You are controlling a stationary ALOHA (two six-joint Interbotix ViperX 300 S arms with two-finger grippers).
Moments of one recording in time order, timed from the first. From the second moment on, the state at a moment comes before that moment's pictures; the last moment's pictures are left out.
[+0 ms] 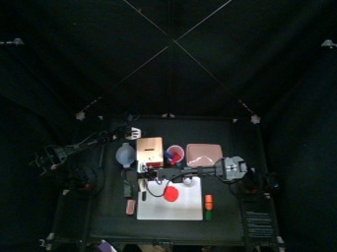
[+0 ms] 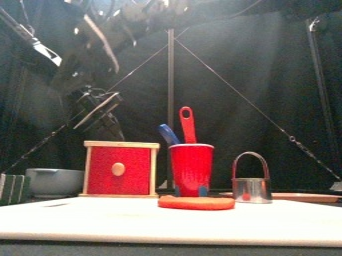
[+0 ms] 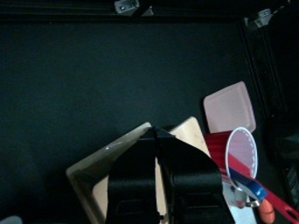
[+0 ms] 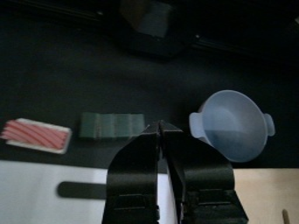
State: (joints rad) left arm 0.68 -0.37 0.80 -0.50 0.13 -0.19; right arm 0.07 0.35 -0.24 -0.17 0.46 -0.05
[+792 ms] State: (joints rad) left arm 0.29 -0.73 1.01 -0.19 -0.03 -0.19; right arm 0.04 -0.30 0.52 0.02 0.23 0.03
